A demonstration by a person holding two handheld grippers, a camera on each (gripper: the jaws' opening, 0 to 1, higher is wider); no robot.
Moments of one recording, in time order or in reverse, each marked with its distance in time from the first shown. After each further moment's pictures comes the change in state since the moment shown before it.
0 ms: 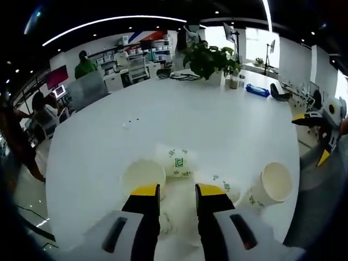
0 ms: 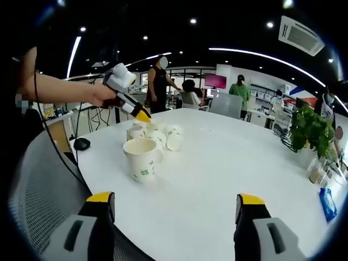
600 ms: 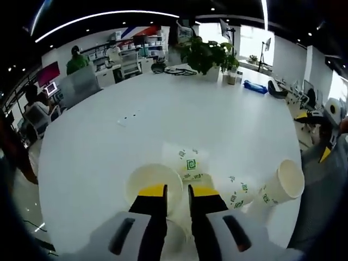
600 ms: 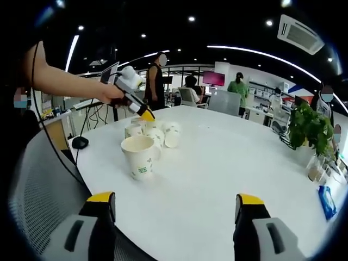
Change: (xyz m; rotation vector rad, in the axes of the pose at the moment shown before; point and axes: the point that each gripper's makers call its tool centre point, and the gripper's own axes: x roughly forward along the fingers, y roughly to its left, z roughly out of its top) left arm 0.026 0.017 0.002 0.025 0.041 -0.090; right arm 0.000 -0.003 -0.004 0.013 0.018 -0.012
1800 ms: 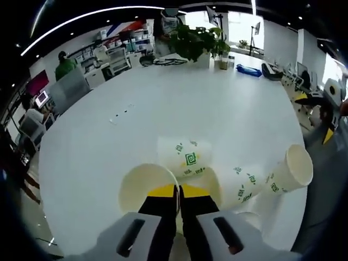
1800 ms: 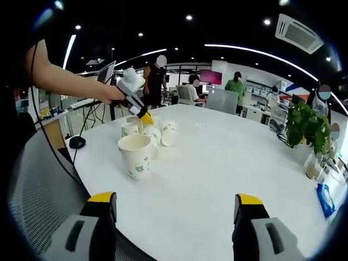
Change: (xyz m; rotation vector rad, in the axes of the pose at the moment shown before) left arm 0.010 -0.006 -0.007 0.117 0.067 -0.013; right arm -0.001 -0.002 -0.001 0.006 0.011 -0.020
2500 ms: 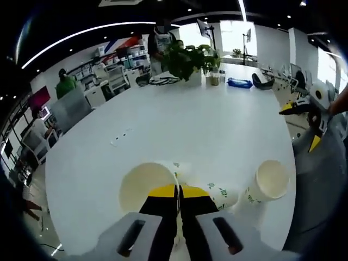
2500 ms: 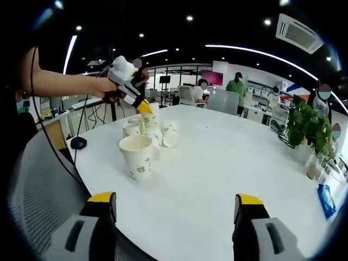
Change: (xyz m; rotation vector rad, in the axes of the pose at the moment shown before) left arm -0.043 -0.034 0.036 0.058 -0.110 0.001; right arm 0.000 0.001 0.000 0.000 -0.004 0.011
